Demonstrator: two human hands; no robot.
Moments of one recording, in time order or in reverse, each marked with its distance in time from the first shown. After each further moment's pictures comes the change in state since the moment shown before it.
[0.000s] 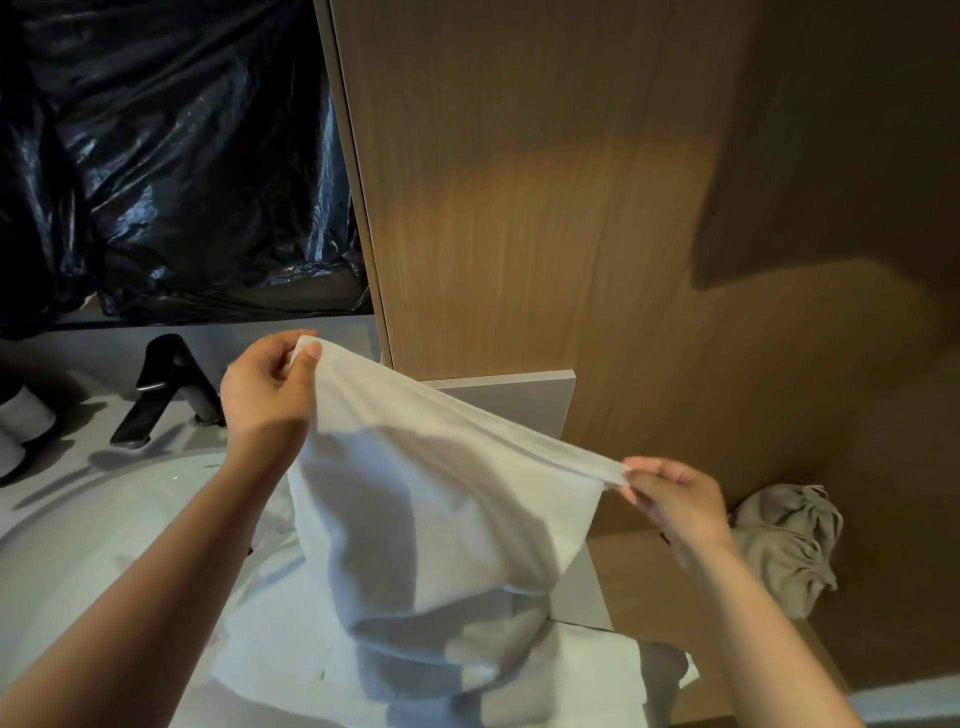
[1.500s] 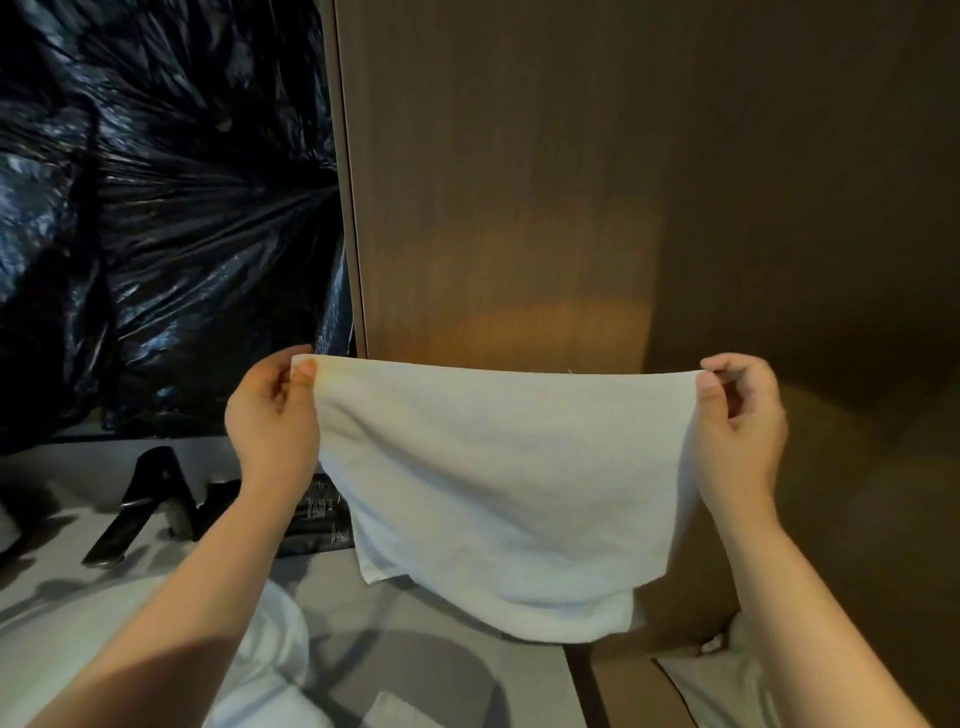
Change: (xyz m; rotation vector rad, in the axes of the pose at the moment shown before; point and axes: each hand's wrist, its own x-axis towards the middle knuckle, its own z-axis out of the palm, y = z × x) left_hand 0.041 0.076 0.005 -0.230 0.172 0.106; right_hand -0.014 -0.175 -0.007 -0.084 0.356 -0.989
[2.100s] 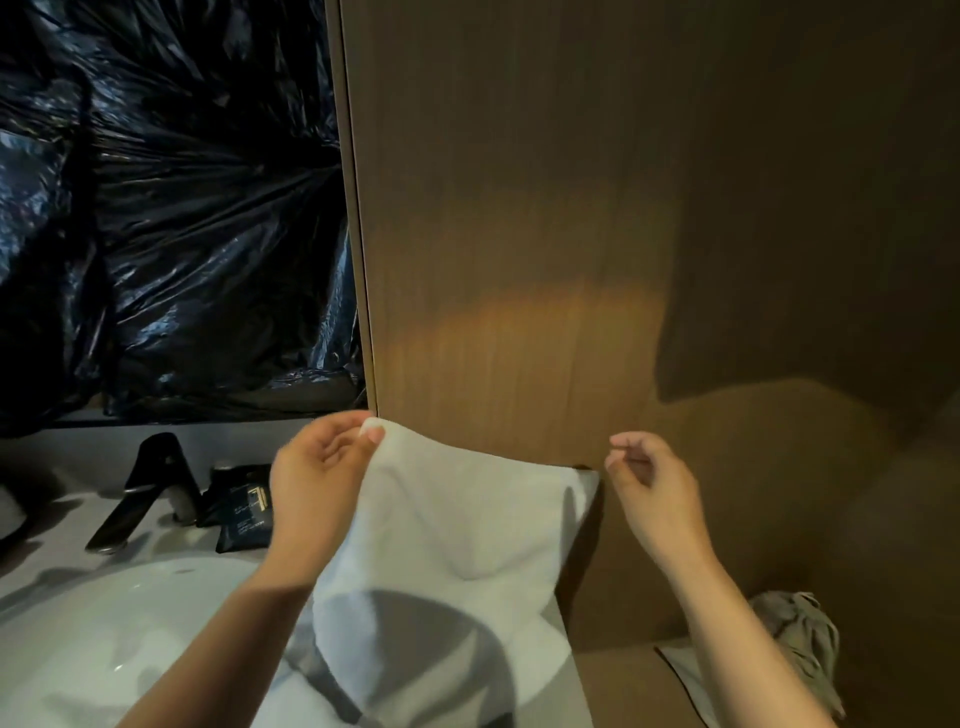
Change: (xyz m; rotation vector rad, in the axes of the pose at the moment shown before) left_hand -0.061 0.003 -0.004 -0.115 -0.234 -0.208; right_hand -0.060 0.037 0.025 -0.174 -0.444 0.284
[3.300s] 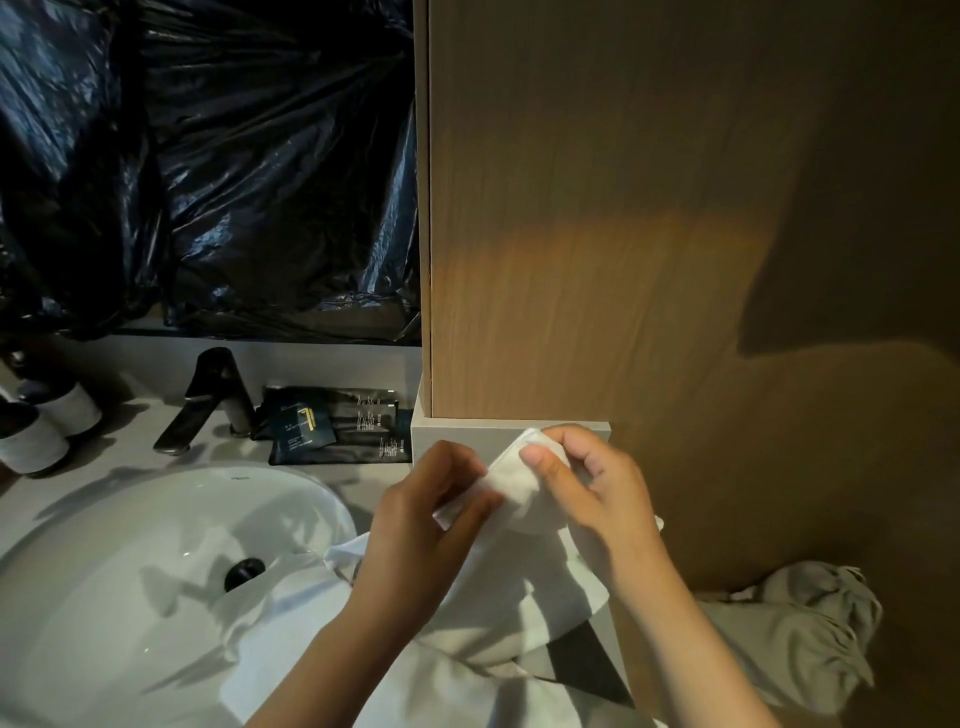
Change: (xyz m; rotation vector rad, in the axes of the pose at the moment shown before) left_hand -0.085 -0.024 -0.005 0.185 -0.311 0.190; right_hand -0.074 -0.056 0.062 0.263 -0.394 -0.192
